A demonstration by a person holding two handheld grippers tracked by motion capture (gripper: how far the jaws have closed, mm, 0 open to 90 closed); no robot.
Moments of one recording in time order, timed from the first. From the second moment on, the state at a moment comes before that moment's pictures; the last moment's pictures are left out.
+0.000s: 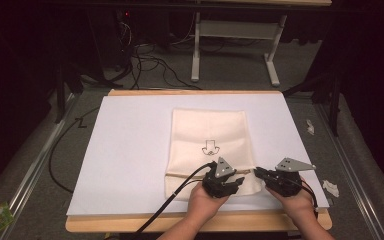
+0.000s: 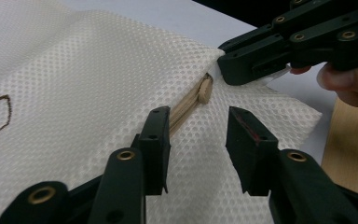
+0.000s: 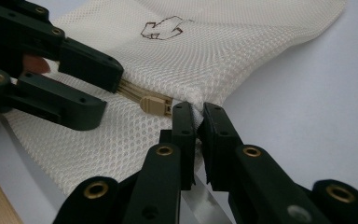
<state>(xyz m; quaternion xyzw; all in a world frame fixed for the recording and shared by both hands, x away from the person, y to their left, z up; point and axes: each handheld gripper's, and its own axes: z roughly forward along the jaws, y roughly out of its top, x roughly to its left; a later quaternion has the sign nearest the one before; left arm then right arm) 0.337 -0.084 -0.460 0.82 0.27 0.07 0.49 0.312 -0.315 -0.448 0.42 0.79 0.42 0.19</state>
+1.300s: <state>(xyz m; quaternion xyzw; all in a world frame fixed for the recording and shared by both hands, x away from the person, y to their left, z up) 0.339 -0.095 -0.461 0.83 0.28 0.09 0.47 0.308 -0.313 -0.441 0.42 0.77 0.42 0.21</state>
